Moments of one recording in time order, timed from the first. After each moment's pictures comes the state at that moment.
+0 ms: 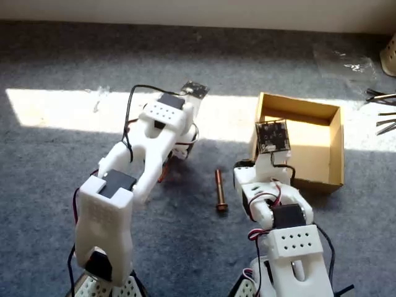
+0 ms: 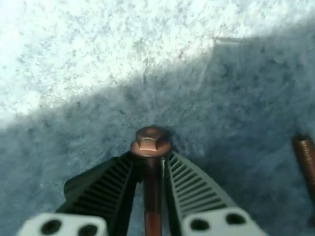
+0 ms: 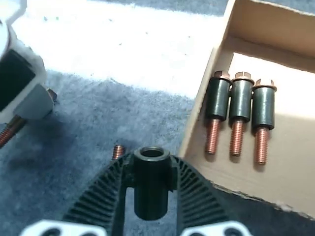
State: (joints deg) left arm 15.7 29.1 -7.3 76.4 2.9; right arm -12.5 -62.1 69.8 42.6 2.2
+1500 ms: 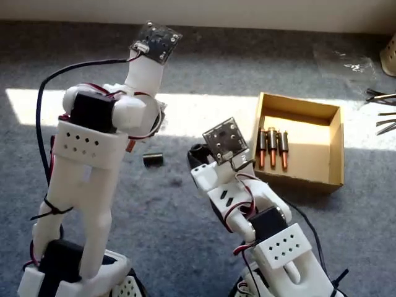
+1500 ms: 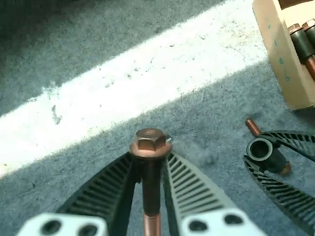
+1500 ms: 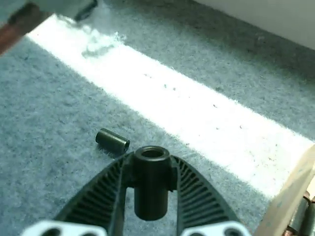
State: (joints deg) left arm 10.8 -15.3 -11.2 93.1 -6.2; right arm -32.2 -62.1 64.1 33.1 5.7
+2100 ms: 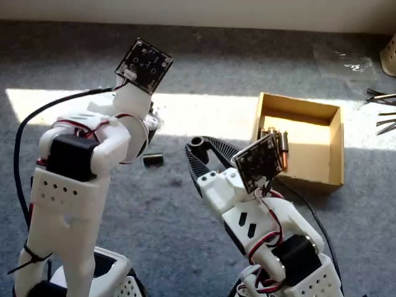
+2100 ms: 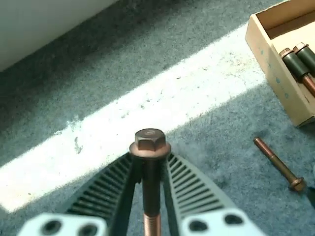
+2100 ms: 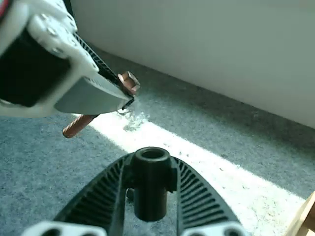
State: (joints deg) left arm 10.8 -34.0 5.1 82.7 -11.9; right arm -36.5 -78.4 52.5 45.9 3.3
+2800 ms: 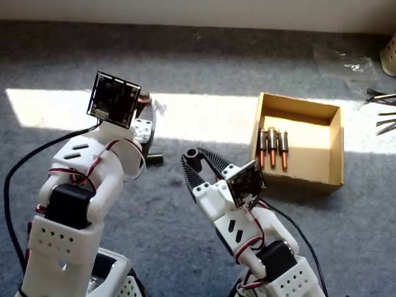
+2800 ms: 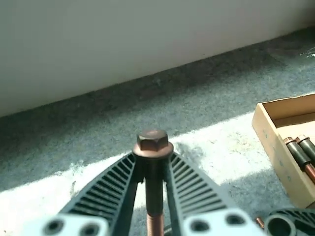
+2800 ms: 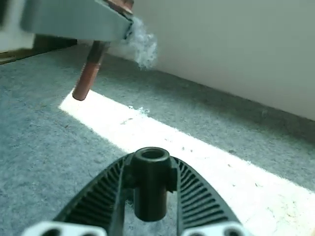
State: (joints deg) left arm 10.8 -56.4 34.0 54.1 -1.9; right arm -36.7 -92.6 82.9 25.0 3.3
